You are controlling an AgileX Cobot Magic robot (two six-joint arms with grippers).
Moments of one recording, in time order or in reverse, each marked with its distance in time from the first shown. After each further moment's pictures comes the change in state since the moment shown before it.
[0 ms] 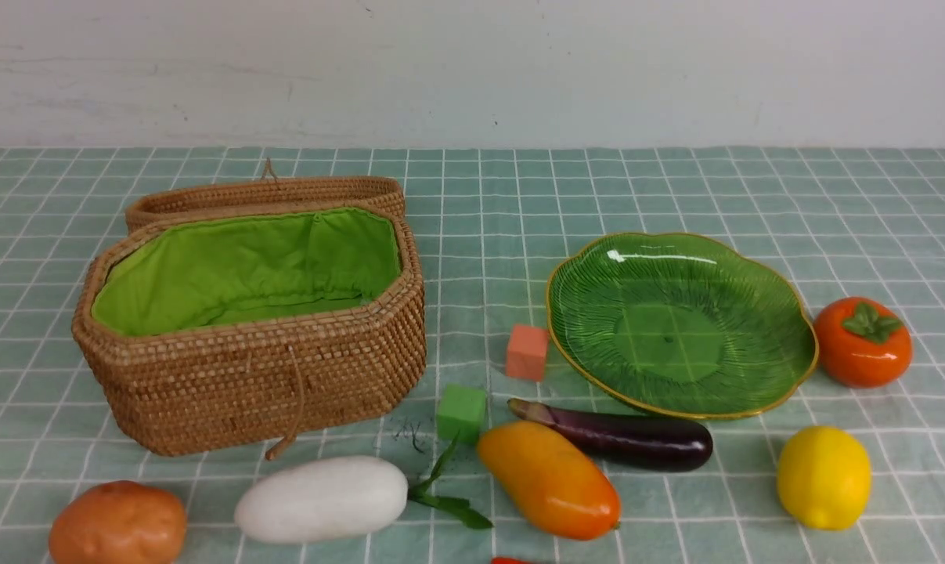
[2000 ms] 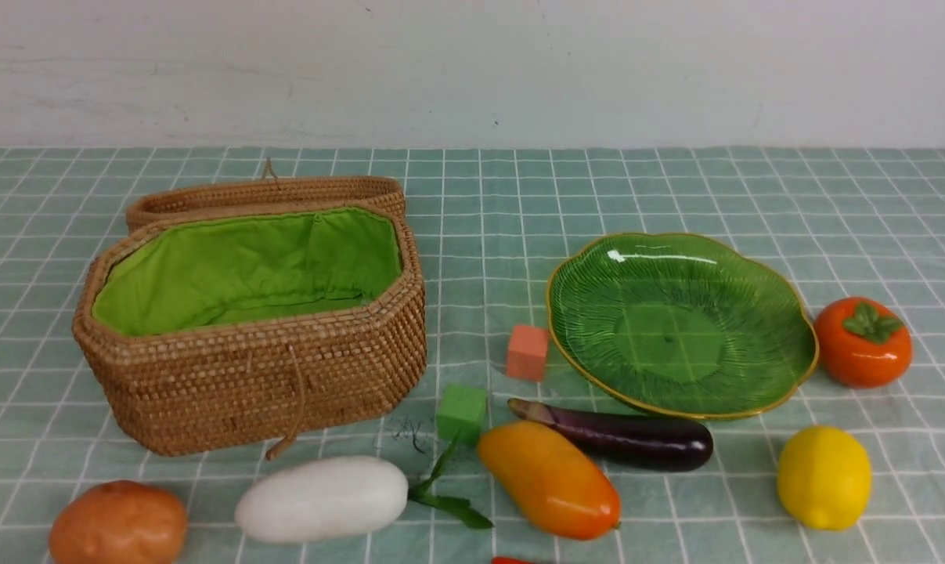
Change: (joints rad) right arm 0.000 0.367 -0.583 0.297 0.035 0.113; left arm 0.000 0.000 0.000 0.000 0.000 0.000
